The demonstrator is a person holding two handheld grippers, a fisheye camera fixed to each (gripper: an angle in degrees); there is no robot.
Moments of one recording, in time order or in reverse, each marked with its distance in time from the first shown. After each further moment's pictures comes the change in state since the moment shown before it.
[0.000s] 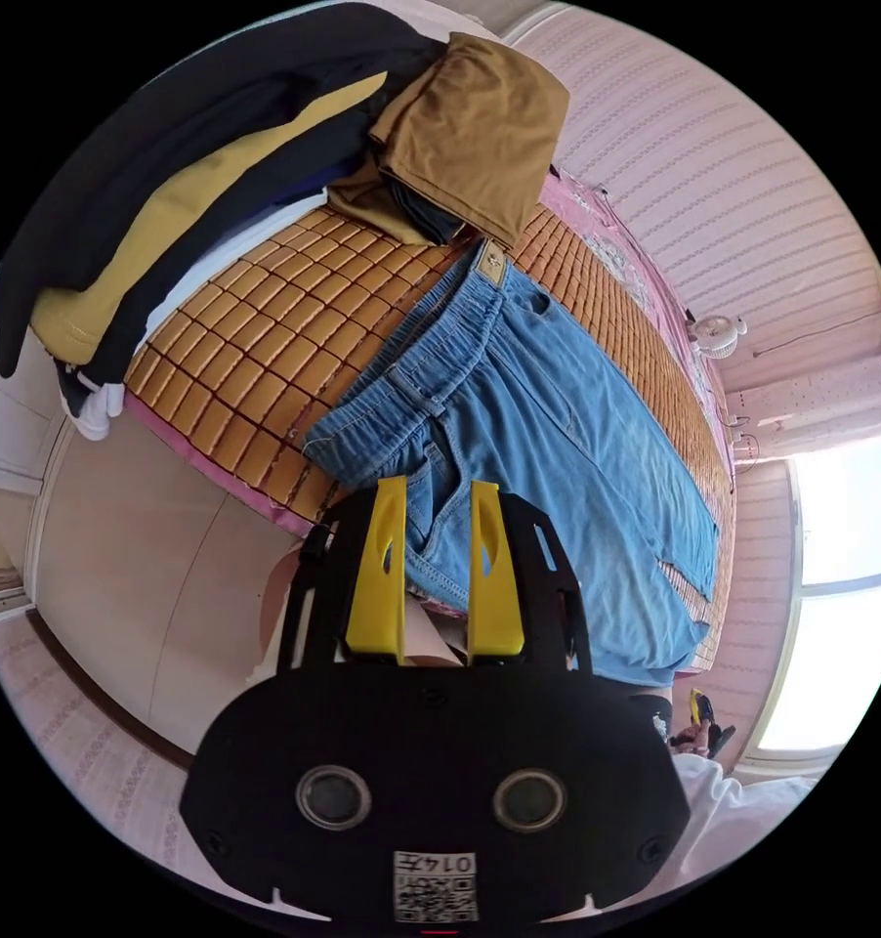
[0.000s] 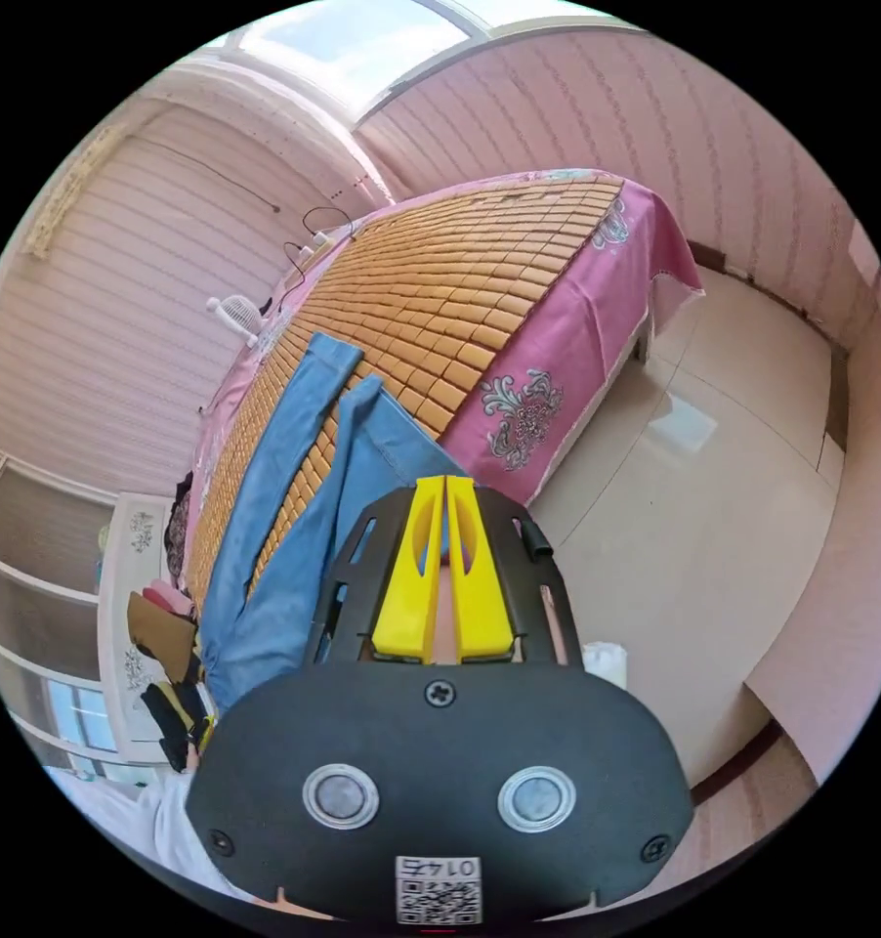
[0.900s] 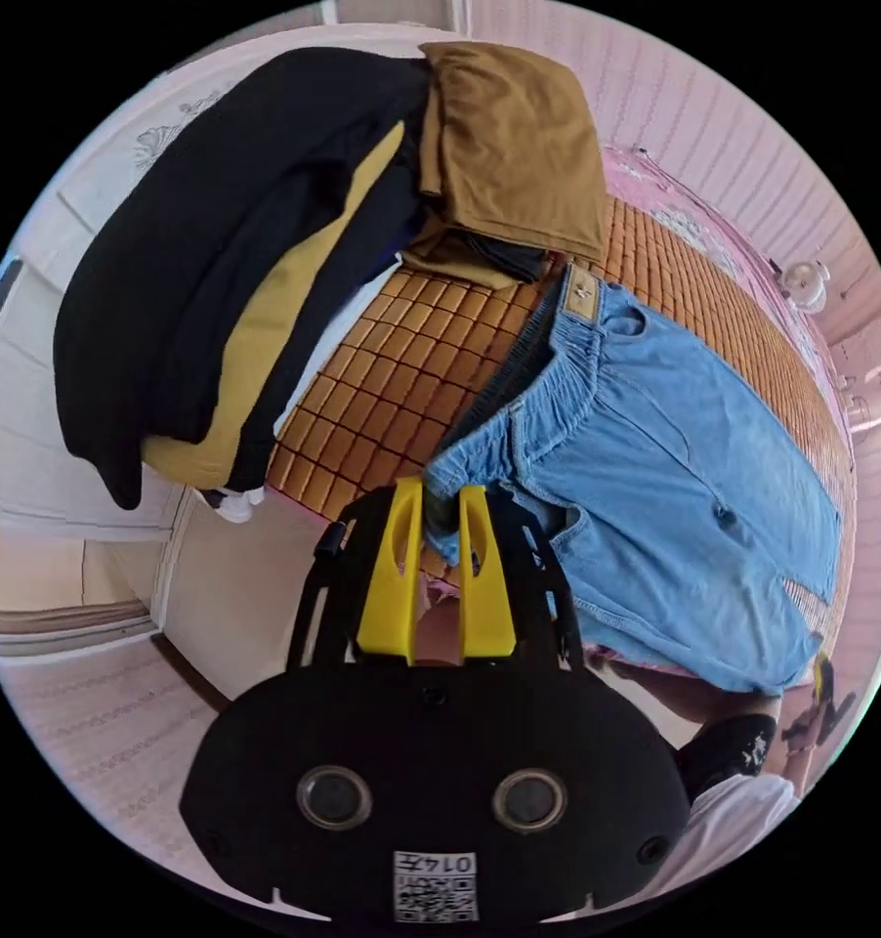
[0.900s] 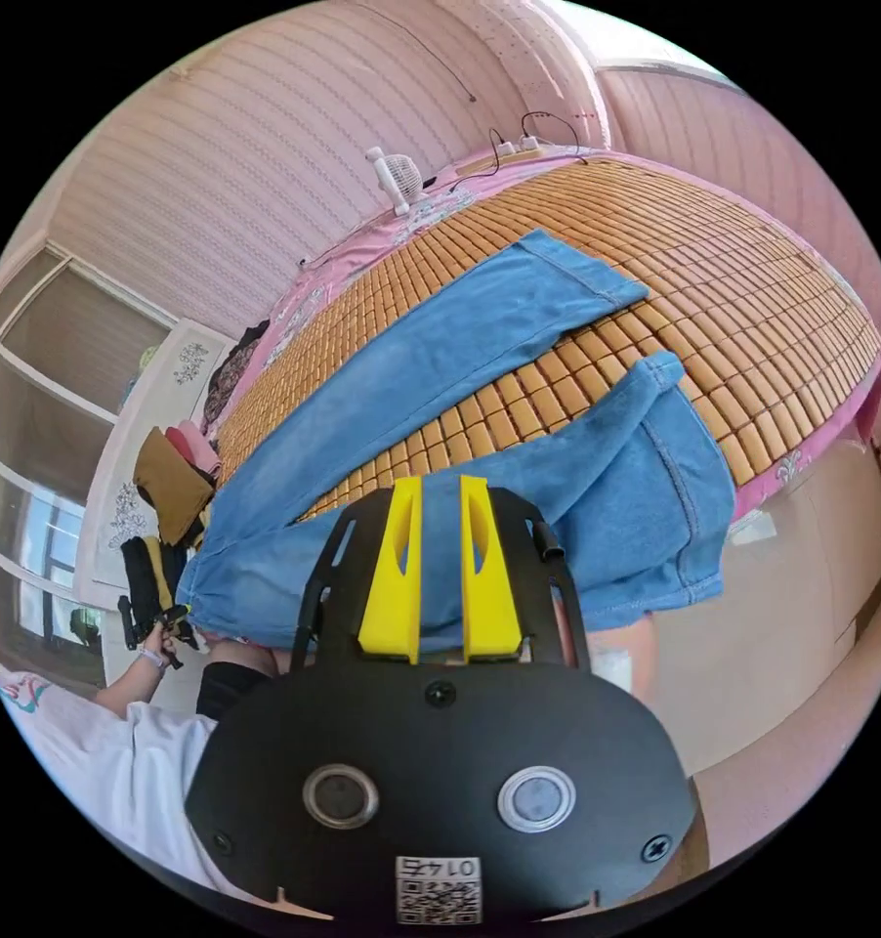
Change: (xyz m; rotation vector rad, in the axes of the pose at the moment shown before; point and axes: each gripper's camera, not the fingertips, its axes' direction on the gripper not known) left arm 0.006 -0.032 0.001 0.004 -0.401 0.105; right arm -0.177 0.019 0.092 -0.173 -0.103 -0.403
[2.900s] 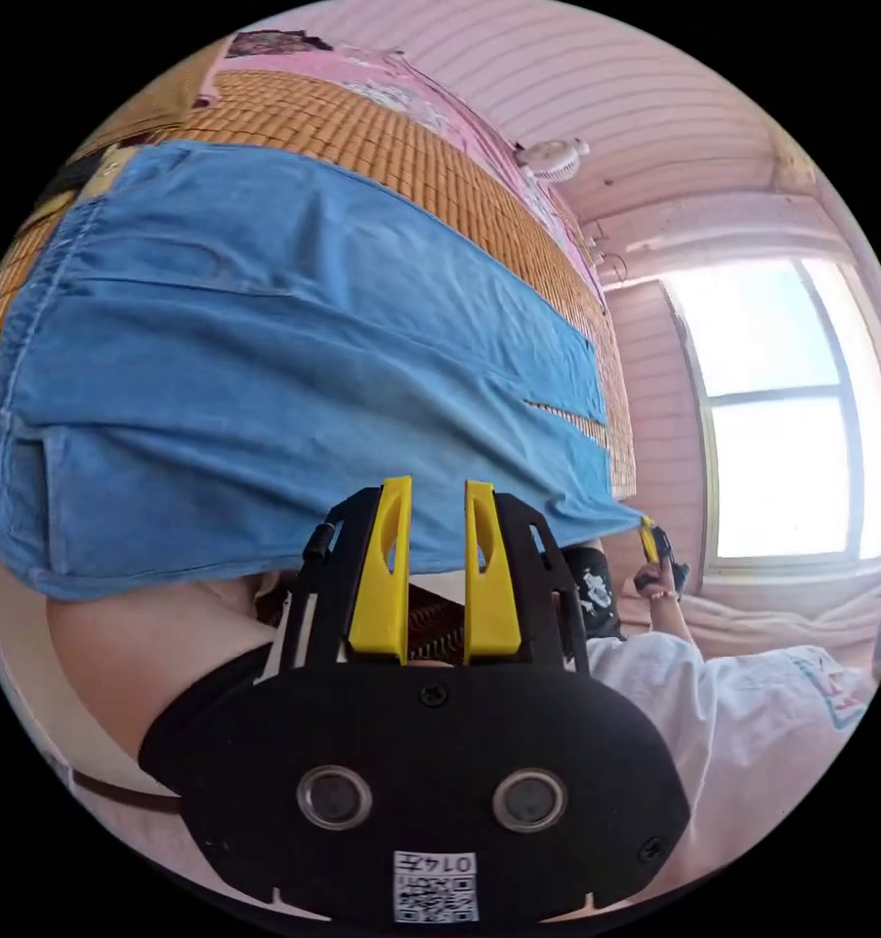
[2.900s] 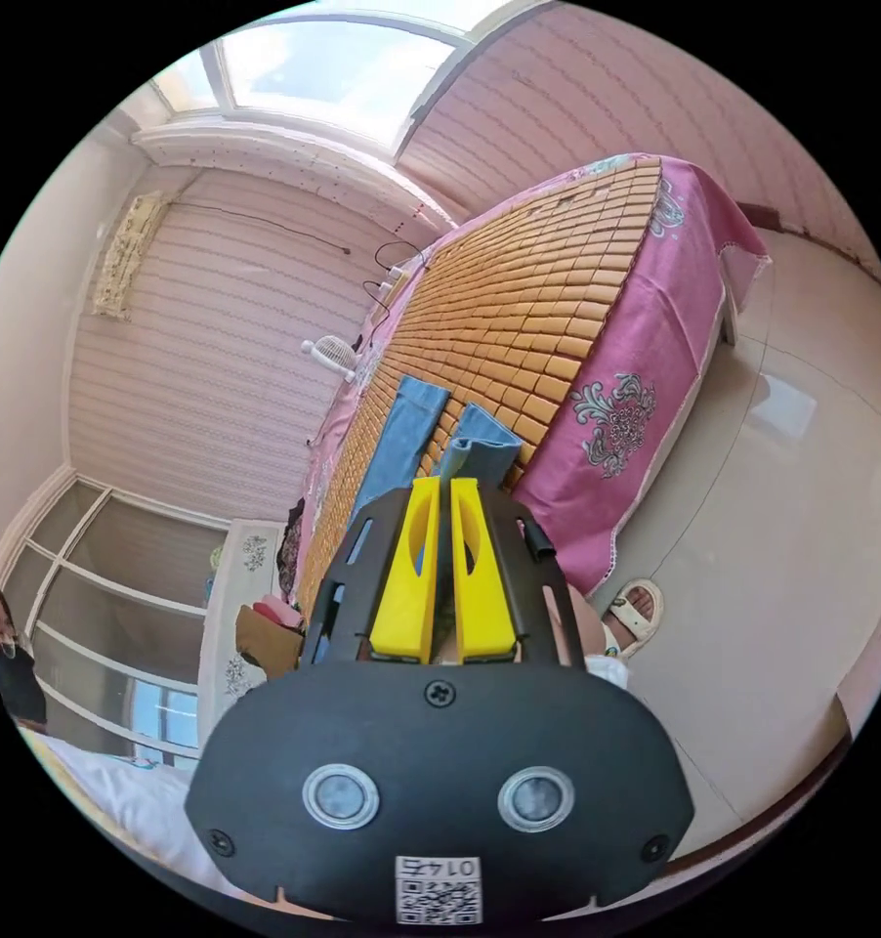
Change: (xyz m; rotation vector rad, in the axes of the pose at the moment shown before) left arm 0.127 -0.019 0.060 -0.244 0.765 0.362; right arm 0.210 0.099 -0.179 0.316 -0.236 0.461
